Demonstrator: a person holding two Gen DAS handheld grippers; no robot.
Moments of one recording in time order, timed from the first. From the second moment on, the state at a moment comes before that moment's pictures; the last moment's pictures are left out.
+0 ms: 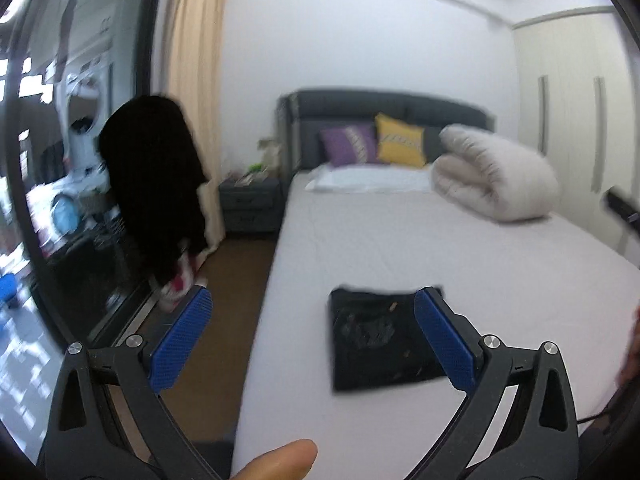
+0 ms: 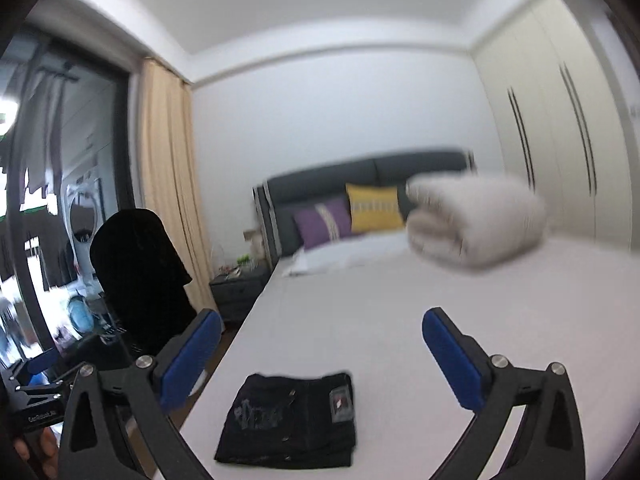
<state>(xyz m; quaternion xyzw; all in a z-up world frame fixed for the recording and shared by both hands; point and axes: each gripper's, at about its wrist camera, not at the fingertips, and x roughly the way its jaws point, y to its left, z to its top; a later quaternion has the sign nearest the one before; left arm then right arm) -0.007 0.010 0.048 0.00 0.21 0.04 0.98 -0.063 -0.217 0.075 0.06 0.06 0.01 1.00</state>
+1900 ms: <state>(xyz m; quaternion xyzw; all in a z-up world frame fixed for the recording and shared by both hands) 0.053 0.002 -0.117 -0.03 0.42 0.05 0.91 -0.015 -0.160 -0.050 0.04 0.36 0.00 0.93</state>
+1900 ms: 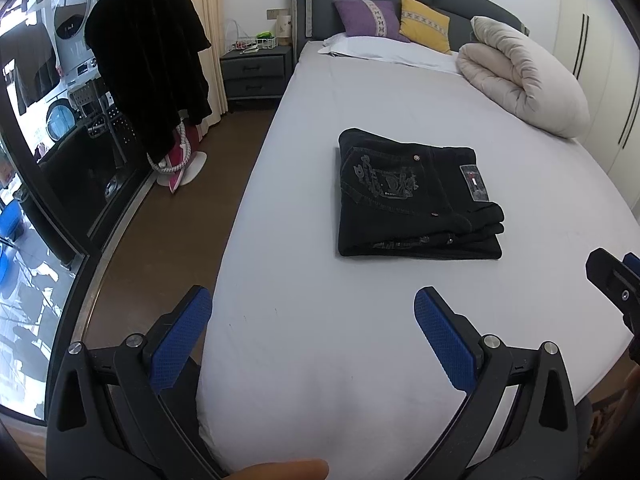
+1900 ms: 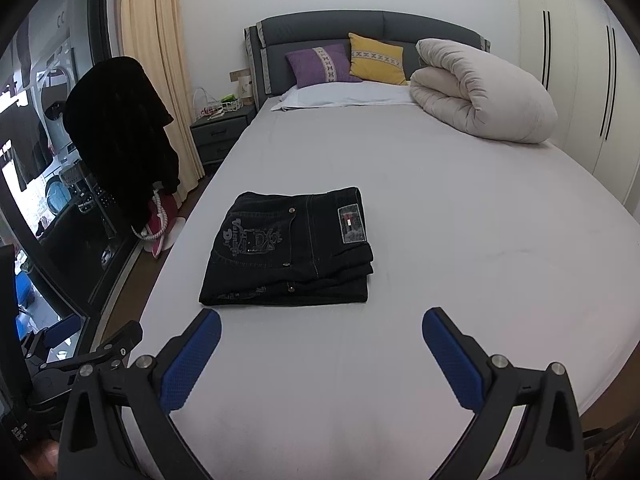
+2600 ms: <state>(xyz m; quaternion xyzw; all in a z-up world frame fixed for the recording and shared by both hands) 0.049 0.003 -0.123 -0.04 0.42 0.05 0.90 -0.012 -0.156 -0.057 0.04 0.37 0.00 0.93</state>
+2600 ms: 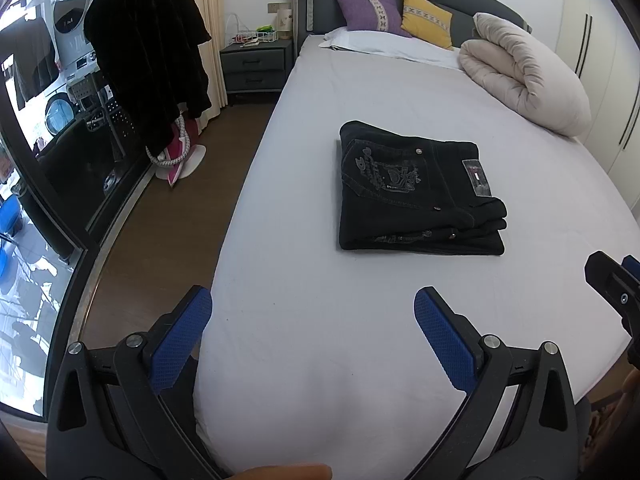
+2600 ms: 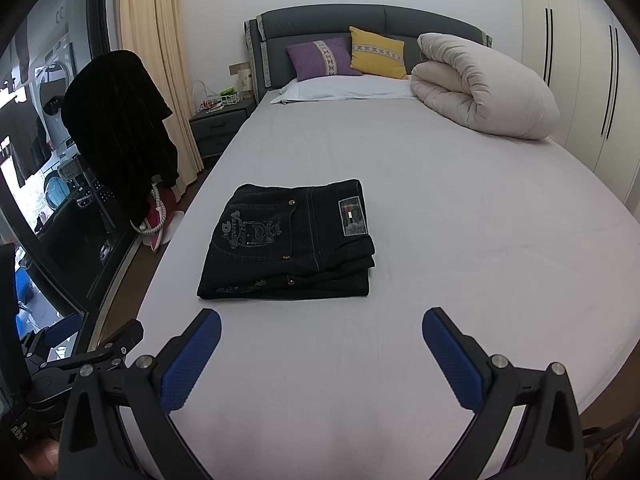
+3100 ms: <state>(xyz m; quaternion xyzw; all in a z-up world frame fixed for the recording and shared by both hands) 0.049 0.004 -0.126 -0.04 0.43 0.05 0.90 -0.011 -0.157 -0.061 0.04 0.38 0.00 0.93</state>
